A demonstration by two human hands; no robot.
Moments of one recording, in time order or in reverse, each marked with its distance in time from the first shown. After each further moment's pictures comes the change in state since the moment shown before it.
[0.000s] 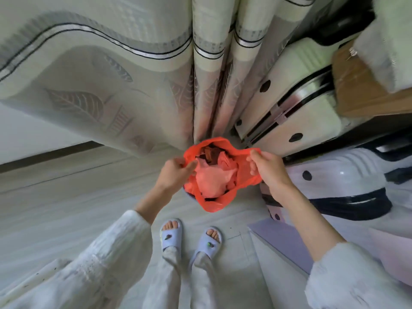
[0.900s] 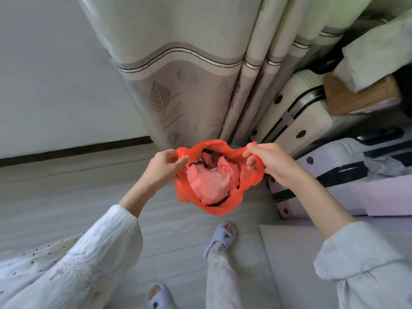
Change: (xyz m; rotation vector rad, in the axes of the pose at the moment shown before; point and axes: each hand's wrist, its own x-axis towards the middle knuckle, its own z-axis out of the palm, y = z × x) left_hand -0.222 -0.056 -0.139 0.036 0.120 0.236; right_hand -0.233 -0.049 0.039 -0.006 -0.282 -0.127
